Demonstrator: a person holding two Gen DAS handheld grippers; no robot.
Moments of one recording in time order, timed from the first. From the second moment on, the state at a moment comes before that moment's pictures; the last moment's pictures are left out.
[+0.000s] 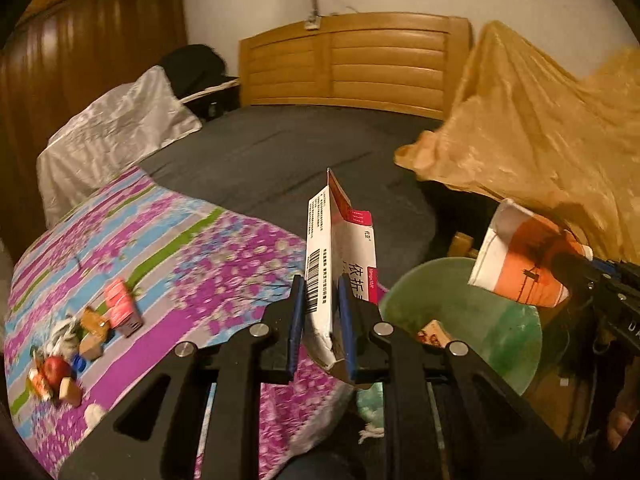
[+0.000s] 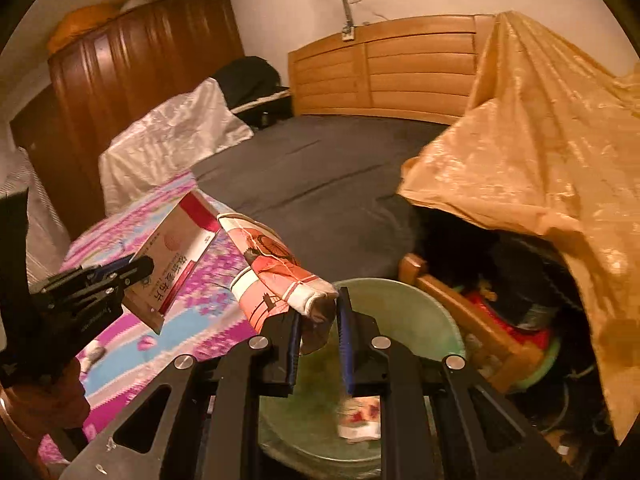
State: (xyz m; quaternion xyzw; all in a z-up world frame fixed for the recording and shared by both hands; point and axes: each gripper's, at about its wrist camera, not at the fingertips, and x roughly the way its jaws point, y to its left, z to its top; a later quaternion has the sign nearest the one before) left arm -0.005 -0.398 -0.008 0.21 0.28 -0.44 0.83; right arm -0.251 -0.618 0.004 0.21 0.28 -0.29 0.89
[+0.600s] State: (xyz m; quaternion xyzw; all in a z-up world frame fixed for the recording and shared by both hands) left arm -0.050 -0.453 -0.034 0.26 0.28 -0.49 0.79; right arm -0.300 -0.651 -0.022 0.19 0.32 -0.37 0.85
